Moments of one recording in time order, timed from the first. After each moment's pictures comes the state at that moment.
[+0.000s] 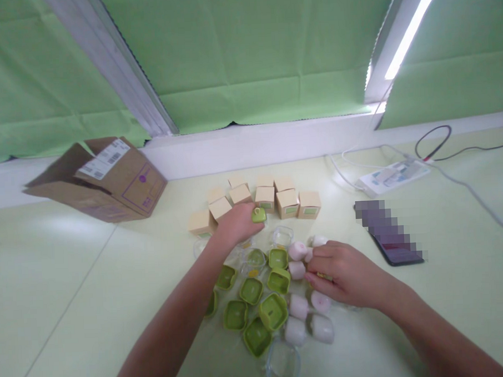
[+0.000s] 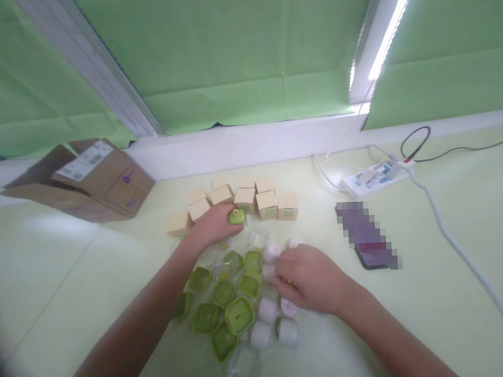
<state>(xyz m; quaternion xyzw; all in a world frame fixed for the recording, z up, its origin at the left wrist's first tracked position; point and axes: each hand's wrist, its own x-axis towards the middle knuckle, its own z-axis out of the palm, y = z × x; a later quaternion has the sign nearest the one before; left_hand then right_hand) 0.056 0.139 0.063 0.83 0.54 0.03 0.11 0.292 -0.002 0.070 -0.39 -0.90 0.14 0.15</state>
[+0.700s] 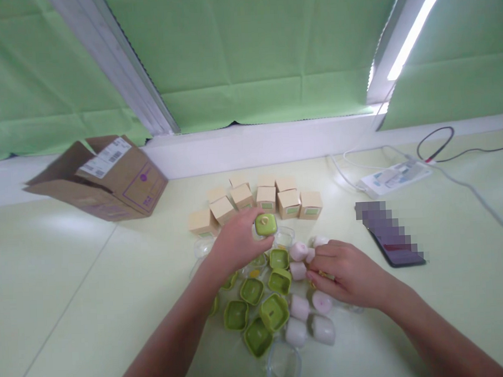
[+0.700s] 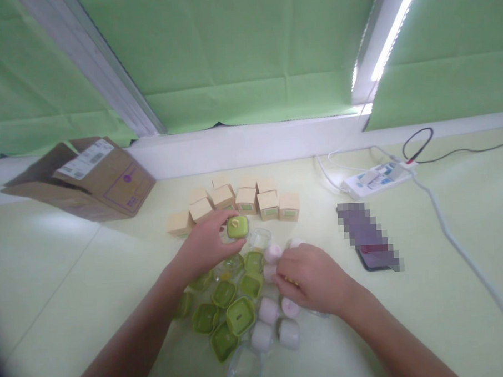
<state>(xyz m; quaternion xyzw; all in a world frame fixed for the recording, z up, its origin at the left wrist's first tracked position) 0.055 0.078 0.099 0.84 0.49 0.18 0.14 0.292 -0.002 0.067 -0.39 -0.90 0.13 0.17</state>
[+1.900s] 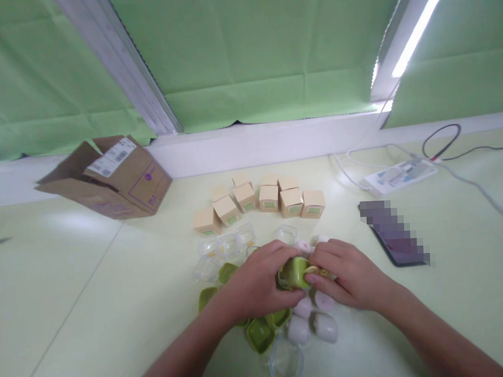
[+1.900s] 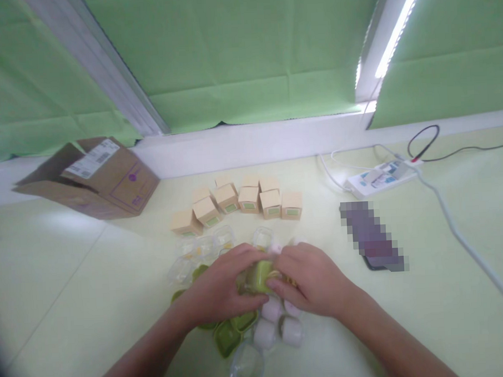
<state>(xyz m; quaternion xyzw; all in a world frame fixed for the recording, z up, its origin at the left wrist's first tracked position) 0.064 0.020 0.101 0.86 0.33 0.15 0.34 0.286 -0.009 0.065 -0.39 -0.87 0.13 0.26</state>
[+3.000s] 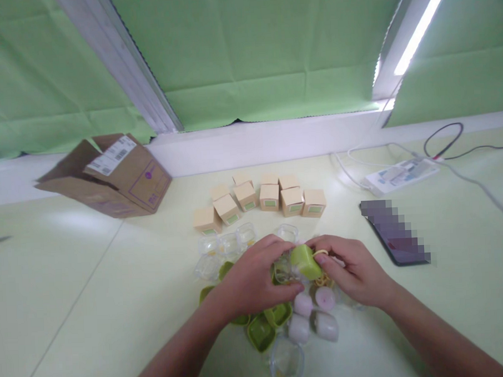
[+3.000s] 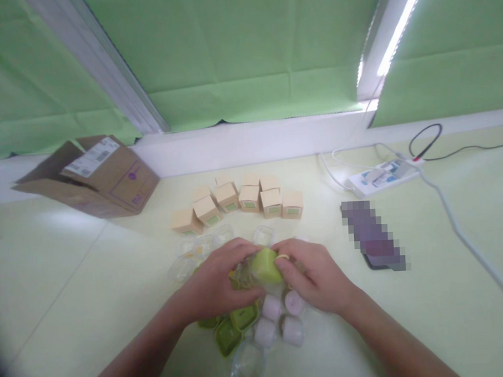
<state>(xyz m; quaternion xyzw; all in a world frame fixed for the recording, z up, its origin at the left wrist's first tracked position) 0.057 0.023 0.102 0.86 0.36 0.17 0.33 0.286 -0.008 0.067 -0.41 -0.75 0.33 0.39</state>
